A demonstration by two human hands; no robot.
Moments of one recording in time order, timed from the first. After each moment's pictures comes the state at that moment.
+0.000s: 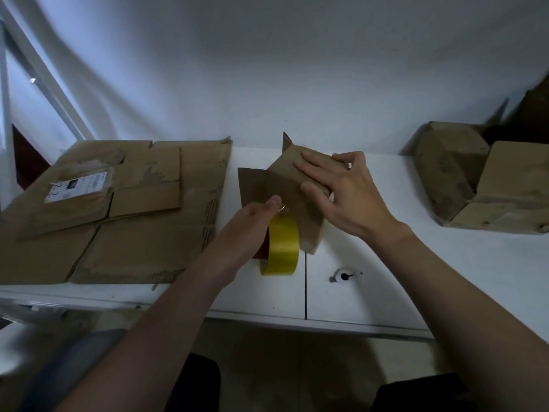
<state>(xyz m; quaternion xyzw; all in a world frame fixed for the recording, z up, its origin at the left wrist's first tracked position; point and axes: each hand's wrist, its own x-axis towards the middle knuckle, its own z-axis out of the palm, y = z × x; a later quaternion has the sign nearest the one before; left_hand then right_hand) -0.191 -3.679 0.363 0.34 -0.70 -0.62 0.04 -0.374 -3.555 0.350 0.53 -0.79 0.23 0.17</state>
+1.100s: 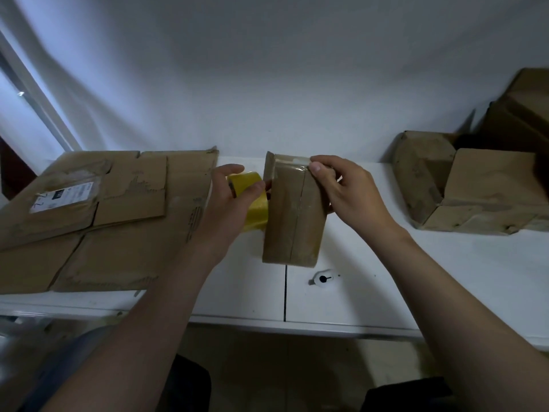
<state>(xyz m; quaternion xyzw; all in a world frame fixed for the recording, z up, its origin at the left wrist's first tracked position) -0.222 -3.682 0.369 0.27 -0.68 -0.62 0.27 -0.371 -3.522 0.382 0.36 -0.79 0.50 0.00</state>
